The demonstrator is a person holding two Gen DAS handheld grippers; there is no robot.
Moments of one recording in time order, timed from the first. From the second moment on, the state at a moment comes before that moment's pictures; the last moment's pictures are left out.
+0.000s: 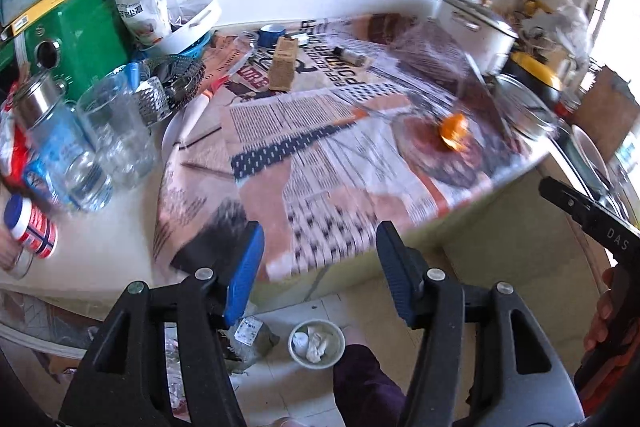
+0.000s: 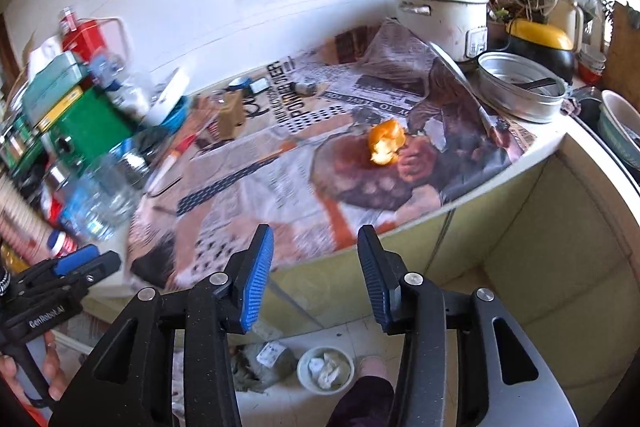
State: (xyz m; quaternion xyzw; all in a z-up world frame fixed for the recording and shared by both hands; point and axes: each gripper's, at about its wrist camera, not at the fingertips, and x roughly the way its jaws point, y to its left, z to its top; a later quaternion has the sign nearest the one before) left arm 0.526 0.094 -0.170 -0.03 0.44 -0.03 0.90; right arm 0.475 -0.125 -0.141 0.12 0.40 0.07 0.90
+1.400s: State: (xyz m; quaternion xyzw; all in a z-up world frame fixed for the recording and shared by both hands) left arm 0.879 0.113 -0.277 -0.04 0.49 0.06 0.87; right arm 0.731 -0.171 -0.260 0.14 0.53 0.18 0.82
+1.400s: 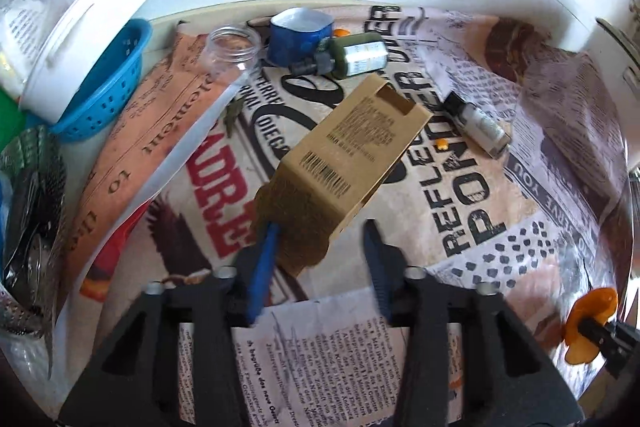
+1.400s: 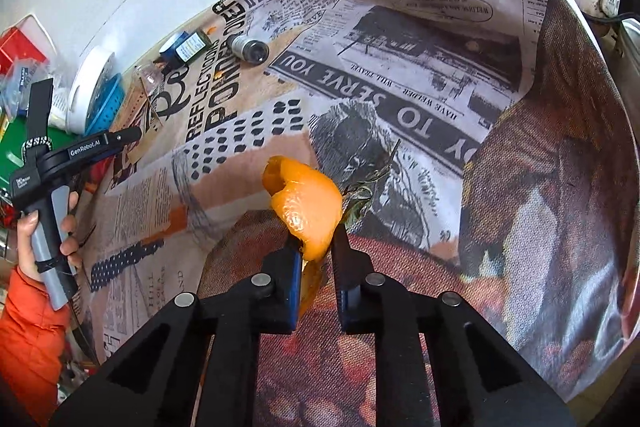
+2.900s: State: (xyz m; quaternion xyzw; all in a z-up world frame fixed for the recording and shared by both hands) left arm 0.529 0.183 -0.171 -0.04 0.39 0.02 0.92; right arm 0.500 -0.046 -0.147 0.15 0.38 0.19 0.89
